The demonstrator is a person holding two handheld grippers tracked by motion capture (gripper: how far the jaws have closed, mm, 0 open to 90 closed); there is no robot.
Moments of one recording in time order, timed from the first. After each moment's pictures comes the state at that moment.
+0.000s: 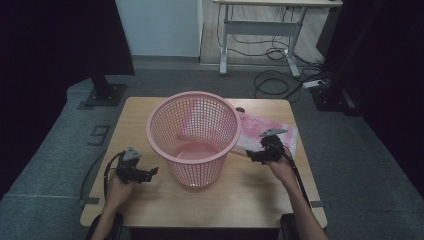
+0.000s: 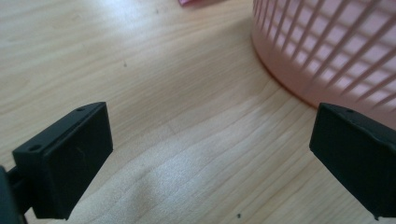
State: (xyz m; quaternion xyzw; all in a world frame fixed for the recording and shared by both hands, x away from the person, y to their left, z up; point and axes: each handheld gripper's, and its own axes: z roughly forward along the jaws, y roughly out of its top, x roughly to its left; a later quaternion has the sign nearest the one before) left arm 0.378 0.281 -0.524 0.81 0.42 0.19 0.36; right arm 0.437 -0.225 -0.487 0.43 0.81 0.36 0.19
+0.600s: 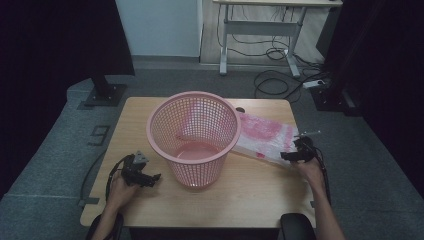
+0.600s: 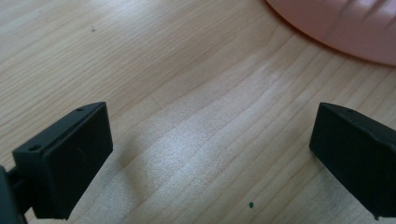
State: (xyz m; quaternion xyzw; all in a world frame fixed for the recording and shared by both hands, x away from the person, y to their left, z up) left arm 0.384 0.268 -0.543 0.85 0.39 0.18 0.30; right arm 0.450 -0.338 -0.523 0.56 0.76 0.27 0.17
